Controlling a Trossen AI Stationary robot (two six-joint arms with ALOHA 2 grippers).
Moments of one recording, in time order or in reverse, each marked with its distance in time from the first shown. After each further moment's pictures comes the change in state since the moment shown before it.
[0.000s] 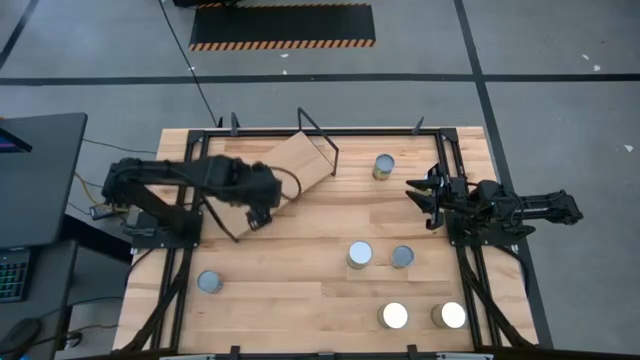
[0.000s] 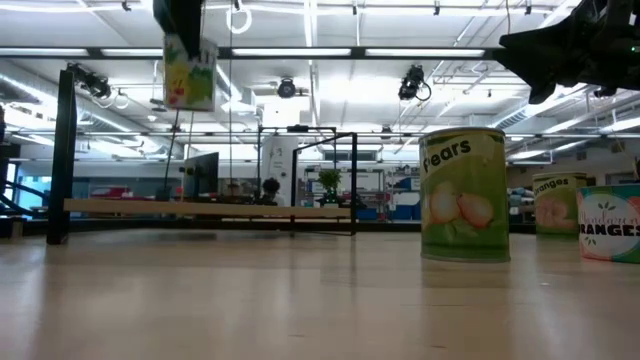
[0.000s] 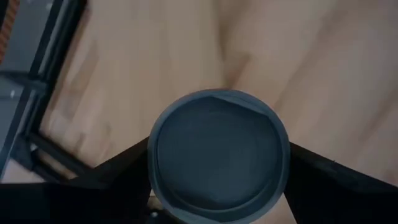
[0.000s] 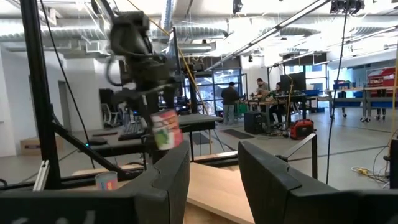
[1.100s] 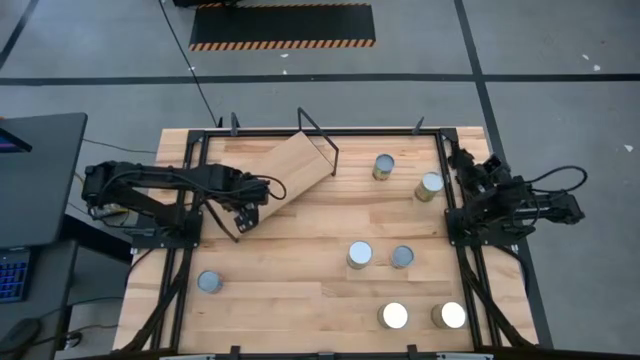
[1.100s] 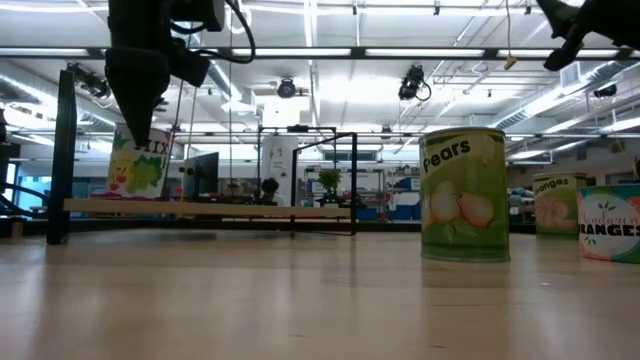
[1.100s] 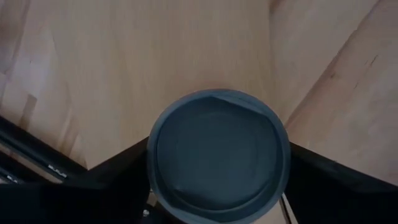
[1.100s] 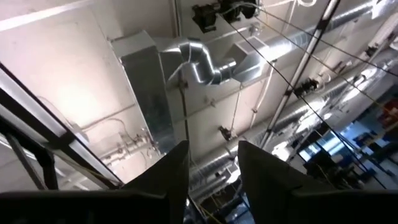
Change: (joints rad) left arm 0.135 -0.186 -0.564 0.310 0.129 0.101; right arm -0.005 0.035 0.021 0.638 0.201 0.322
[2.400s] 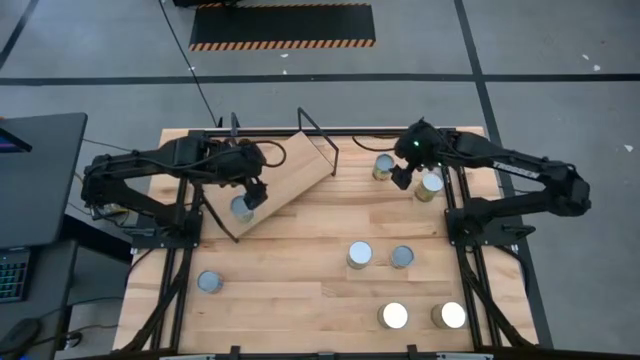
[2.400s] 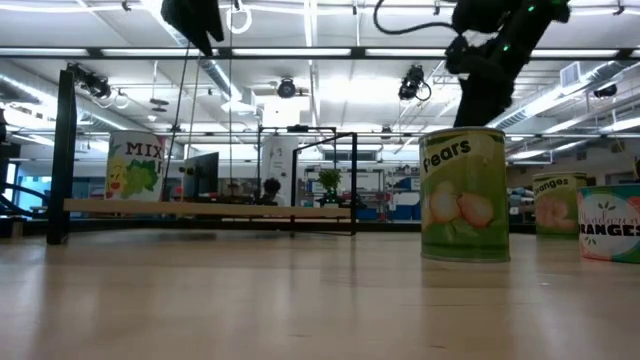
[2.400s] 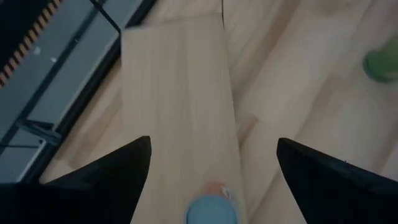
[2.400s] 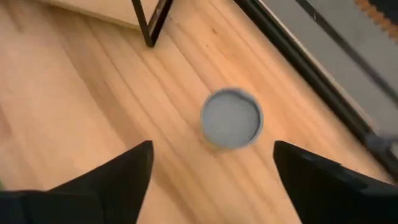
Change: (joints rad) left arm 0.000 -0.005 0.470 -0.050 -0.172 0.074; right arm -0.502 0.984 0.906 -1.788 -0.291 -0.252
